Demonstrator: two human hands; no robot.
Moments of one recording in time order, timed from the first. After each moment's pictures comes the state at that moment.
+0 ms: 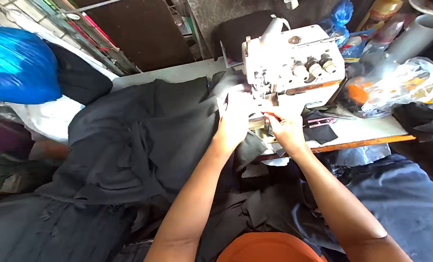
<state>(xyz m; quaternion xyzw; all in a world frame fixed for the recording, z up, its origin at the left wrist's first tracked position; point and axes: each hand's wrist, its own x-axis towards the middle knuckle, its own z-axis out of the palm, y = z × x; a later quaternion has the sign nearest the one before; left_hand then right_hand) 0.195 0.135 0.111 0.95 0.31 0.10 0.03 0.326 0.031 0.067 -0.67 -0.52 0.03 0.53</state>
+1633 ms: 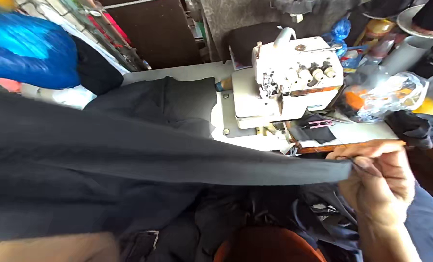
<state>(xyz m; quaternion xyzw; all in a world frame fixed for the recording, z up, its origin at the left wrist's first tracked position) -0.132 0.008 0.199 0.70 0.52 0.47 0.15 0.316 -0.112 0.106 -0.35 -0.54 0.14 0.75</state>
